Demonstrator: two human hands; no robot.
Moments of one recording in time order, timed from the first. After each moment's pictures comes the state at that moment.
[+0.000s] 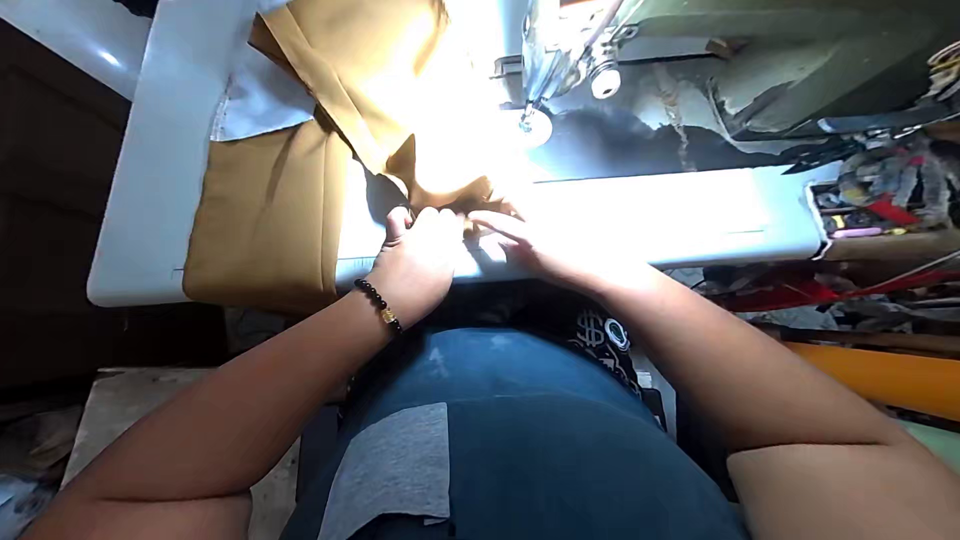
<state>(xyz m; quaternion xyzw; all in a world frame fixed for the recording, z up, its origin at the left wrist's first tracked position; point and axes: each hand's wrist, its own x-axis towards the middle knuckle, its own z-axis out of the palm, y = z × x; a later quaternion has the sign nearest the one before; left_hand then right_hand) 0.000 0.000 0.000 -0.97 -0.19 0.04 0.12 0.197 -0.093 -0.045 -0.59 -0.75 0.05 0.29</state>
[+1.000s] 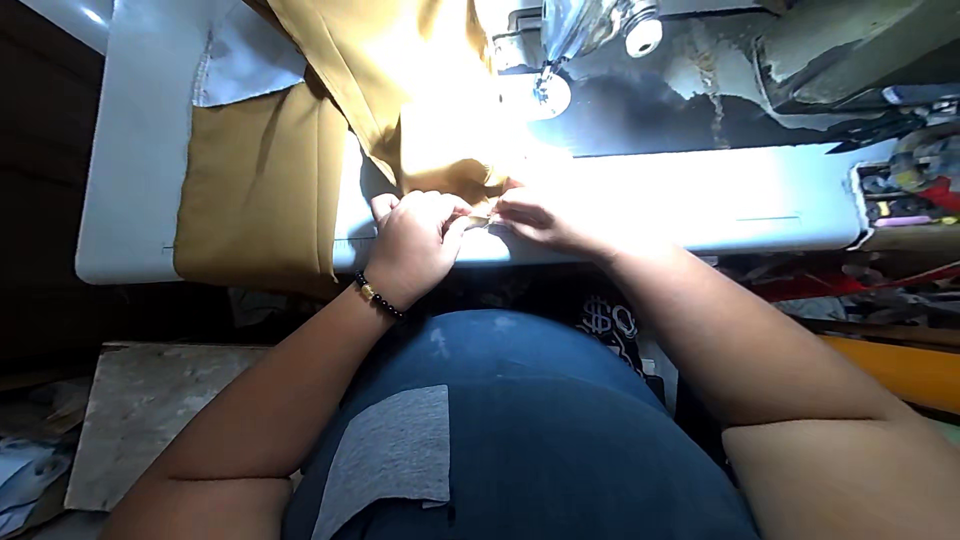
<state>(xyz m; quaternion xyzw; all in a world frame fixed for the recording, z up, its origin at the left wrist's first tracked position) -0.005 0.010 -0.026 -0.92 -0.28 -0.19 -0.19 0.205 -0.081 -0.035 -0.53 -0.77 0.19 0.32</state>
